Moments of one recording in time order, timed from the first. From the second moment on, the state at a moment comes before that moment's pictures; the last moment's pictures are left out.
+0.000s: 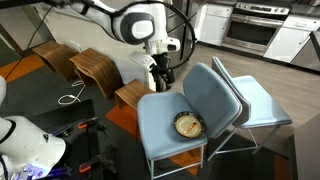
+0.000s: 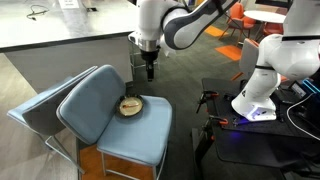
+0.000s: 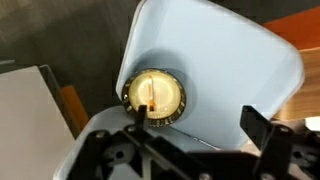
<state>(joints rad) -0.02 0.14 0.07 -2.18 -0.26 2.34 -0.02</state>
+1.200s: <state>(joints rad) -0.08 0.80 0.04 -1.69 -0.24 2.40 -0.25</state>
